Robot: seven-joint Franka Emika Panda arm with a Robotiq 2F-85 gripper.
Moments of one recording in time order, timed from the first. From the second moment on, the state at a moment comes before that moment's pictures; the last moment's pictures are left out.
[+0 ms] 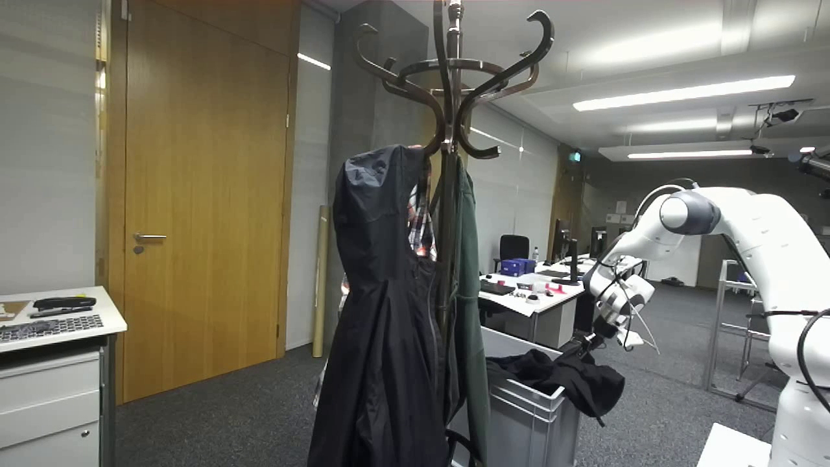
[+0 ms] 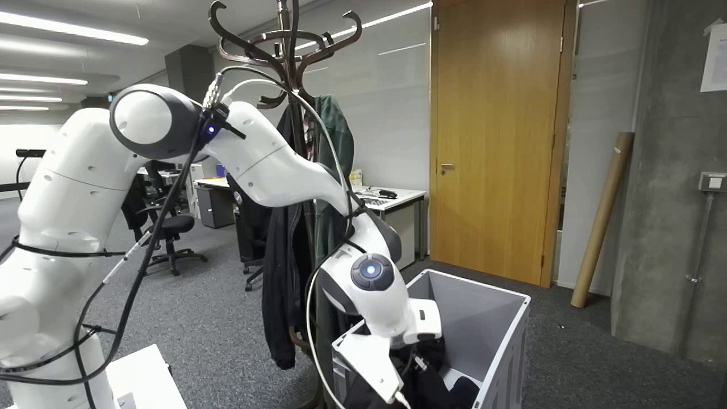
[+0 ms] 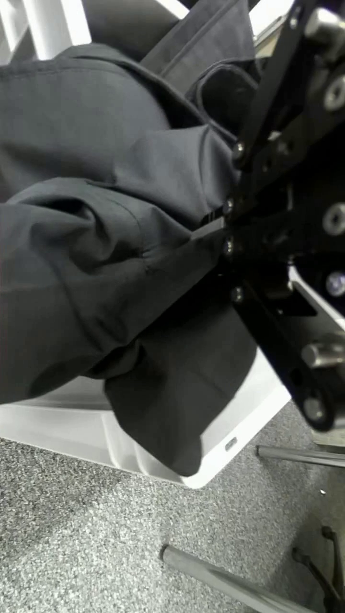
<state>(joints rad) -0.34 0.52 -0.25 -2.09 1.21 2.64 -1.52</state>
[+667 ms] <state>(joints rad) -0.25 0.34 -0.22 -2.05 1.13 2.66 -1.18</state>
